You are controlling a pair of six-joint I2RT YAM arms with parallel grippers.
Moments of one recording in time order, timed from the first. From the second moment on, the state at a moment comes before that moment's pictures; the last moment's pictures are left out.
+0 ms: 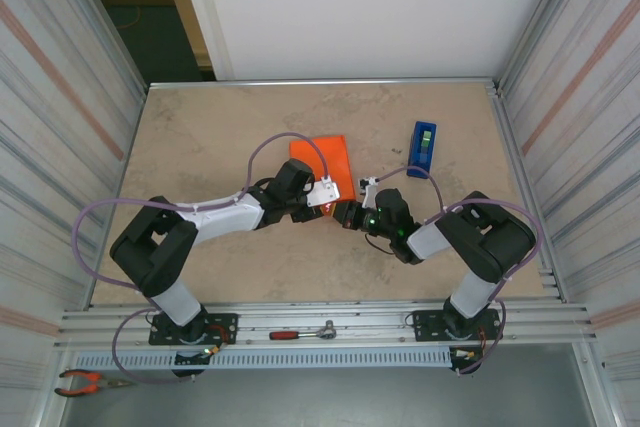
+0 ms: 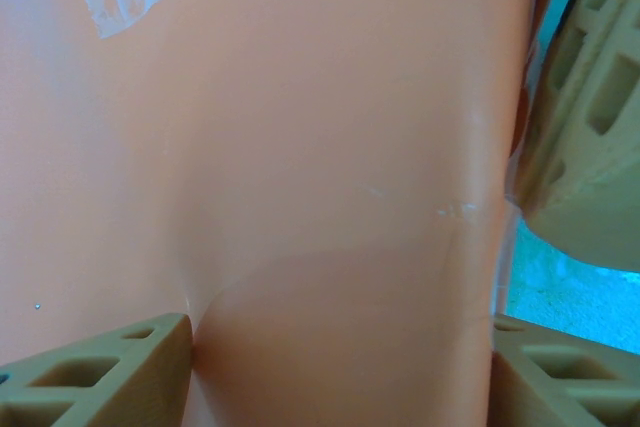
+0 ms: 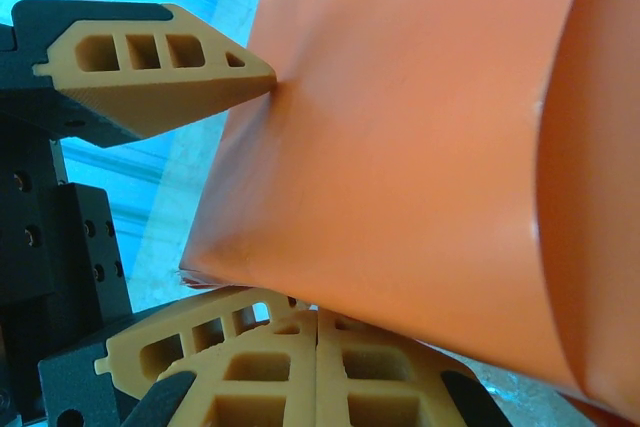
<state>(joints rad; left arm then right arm) -0.75 1.65 0.89 -0.06 -0.05 0.66 0.66 1.70 0.40 0.95 -0.32 0.91</state>
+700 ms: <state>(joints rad) -0.75 1.65 0.89 -0.06 -0.05 0.67 0.66 1.75 0.41 0.99 -0.32 0.93</state>
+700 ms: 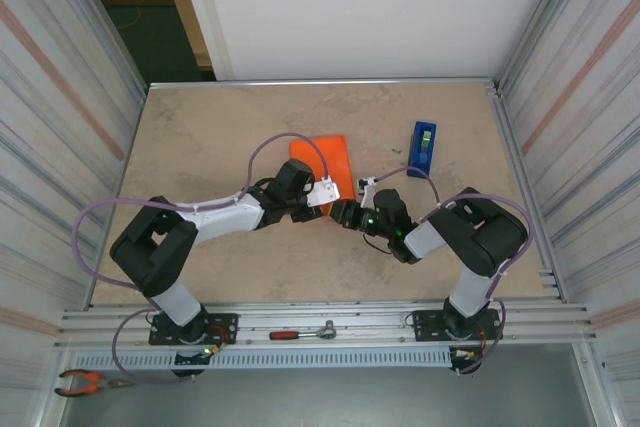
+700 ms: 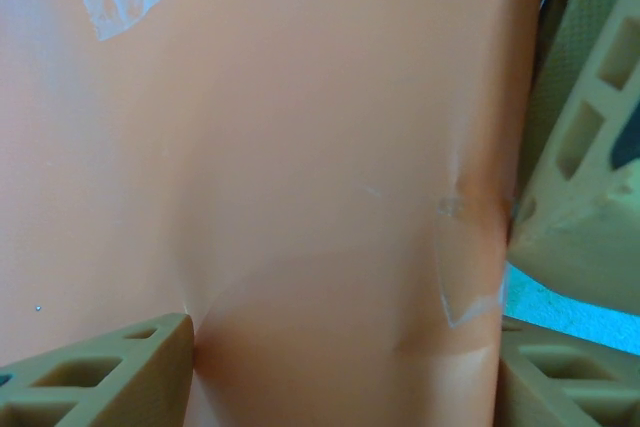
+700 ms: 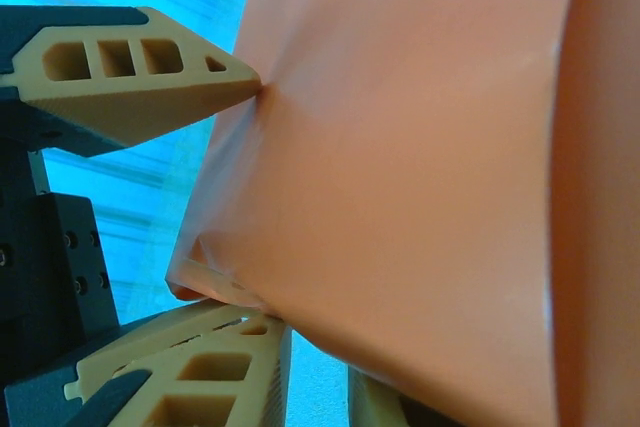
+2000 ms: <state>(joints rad) -0.75 1.64 0.89 -0.06 -0.05 0.67 0.65 1.73 0.41 0.99 -0.33 0.94</state>
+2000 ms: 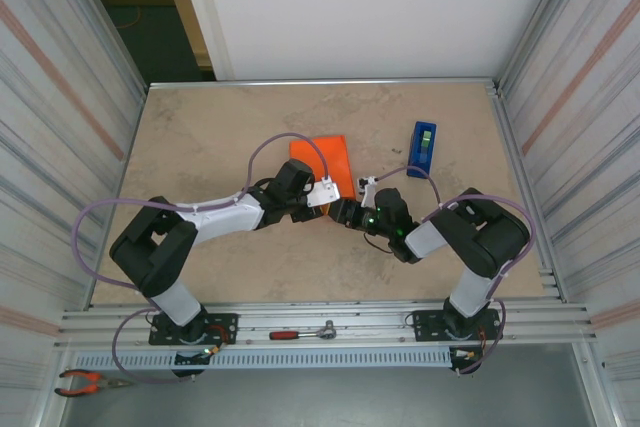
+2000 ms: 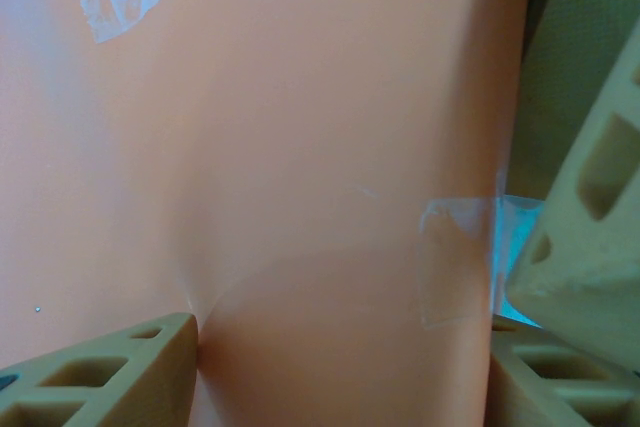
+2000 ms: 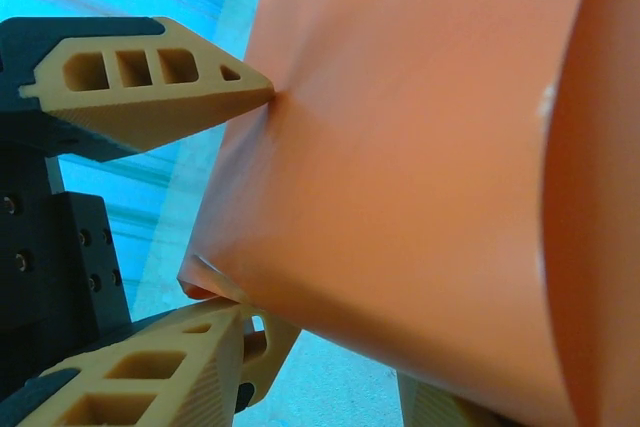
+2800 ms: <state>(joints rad) -0.75 1.64 0.89 -0.06 -0.05 0.68 0.65 1.57 0.34 0.82 -0.35 0.90</state>
